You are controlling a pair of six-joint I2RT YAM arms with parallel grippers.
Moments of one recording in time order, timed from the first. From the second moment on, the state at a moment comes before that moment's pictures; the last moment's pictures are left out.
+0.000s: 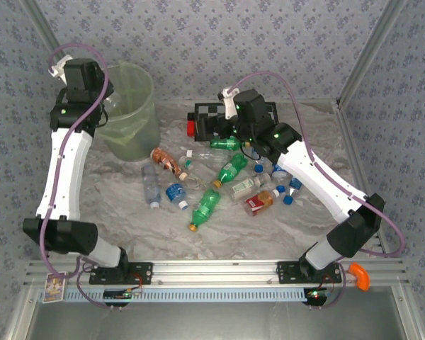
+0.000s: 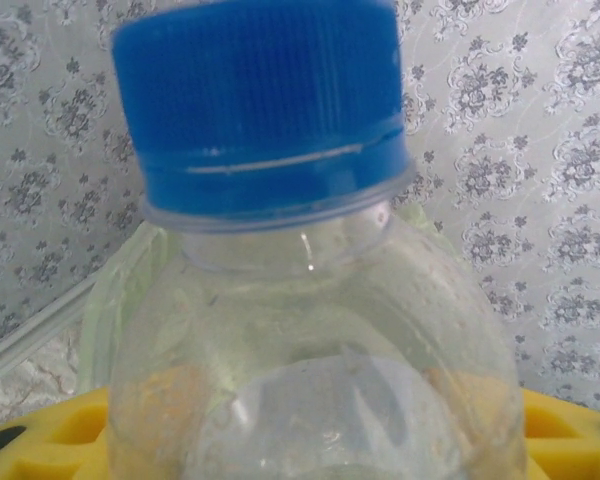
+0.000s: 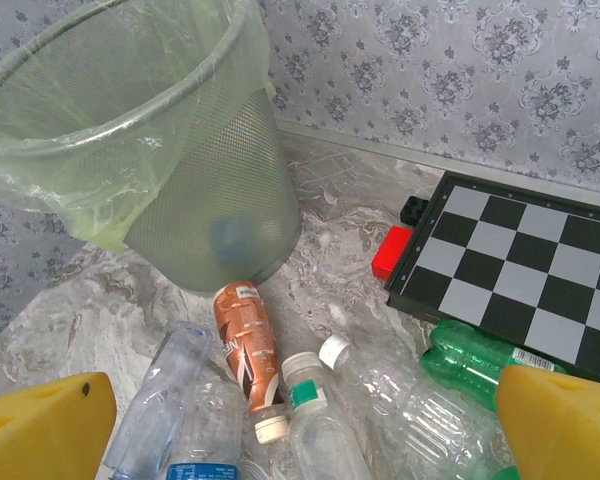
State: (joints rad) left arm -0.08 1.52 1.85 -0.74 -0.40 -0.61; right arm 0.68 1.54 1.61 -0.52 -0.01 0.24
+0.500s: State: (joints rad) left arm 0.01 1.80 2.01 -0.80 -0.28 -0.57; right arm 0.70 1.54 1.63 -0.53 0.02 0.23
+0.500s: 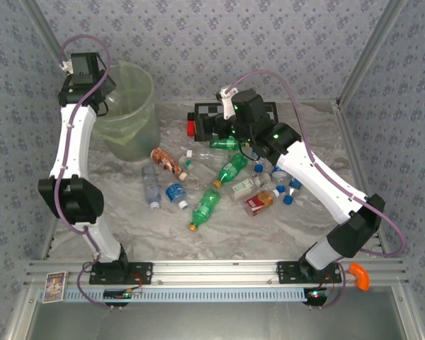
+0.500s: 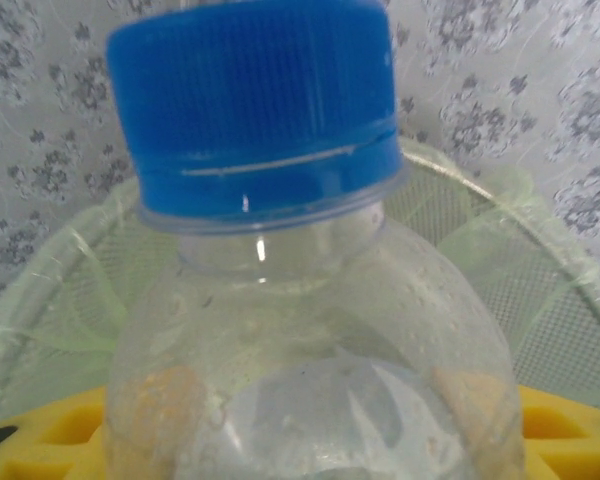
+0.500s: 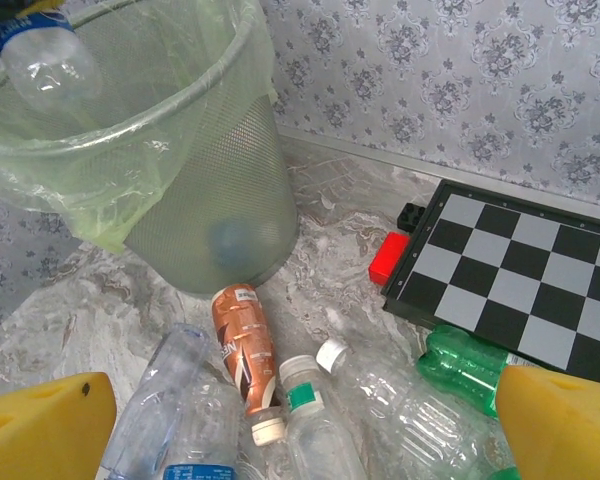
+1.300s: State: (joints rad) left arm 0.00 1.55 1.84 -0.90 -0.17 -0.58; right arm 0.72 1.55 1.64 -0.55 0.00 0.22
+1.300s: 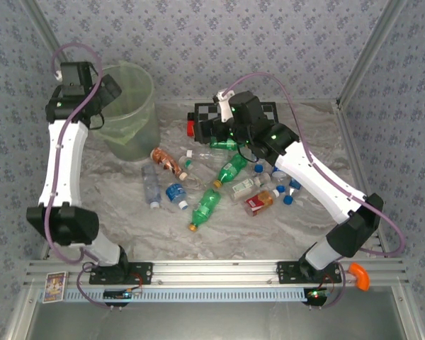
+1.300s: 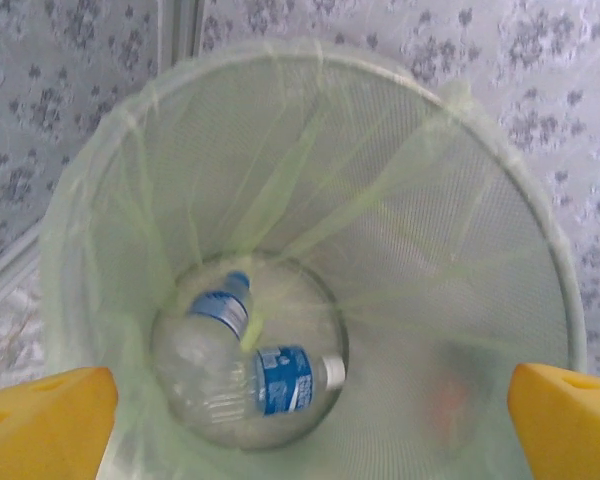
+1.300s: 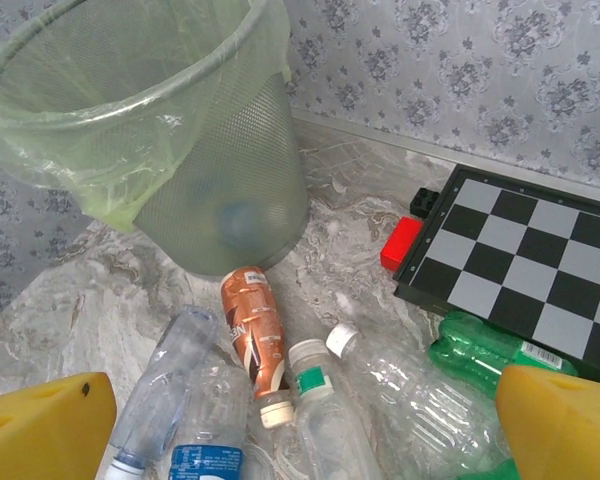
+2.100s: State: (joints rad) left arm -0.35 1.21 1.13 -1.01 -0.26 -0.69; right arm 0.76 1.57 1.66 -0.57 -0.01 0.22
